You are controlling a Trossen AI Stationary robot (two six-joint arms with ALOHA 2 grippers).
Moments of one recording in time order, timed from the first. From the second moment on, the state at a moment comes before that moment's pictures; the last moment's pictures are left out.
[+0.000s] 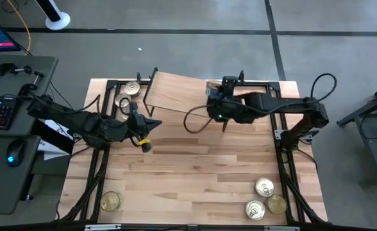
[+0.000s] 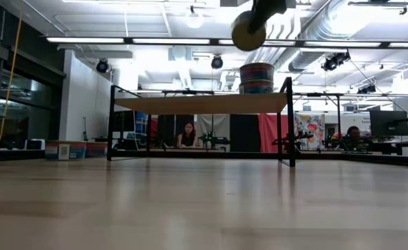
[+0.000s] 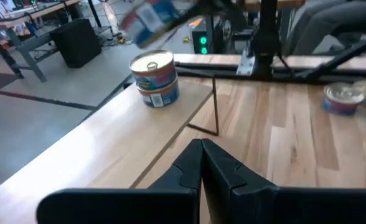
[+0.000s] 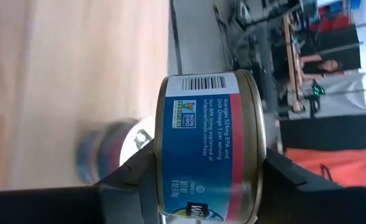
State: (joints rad) left arm -0.35 1.04 0.99 -0.40 -0.74 -0.14; right arm 0.03 1.62 1.72 -1.12 0.91 -0.31
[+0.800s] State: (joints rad) left arm -0.35 1.03 0.99 -0.39 -0.73 -0.17; right arm -0.11 1.64 1.72 -1.22 0.81 -0.29
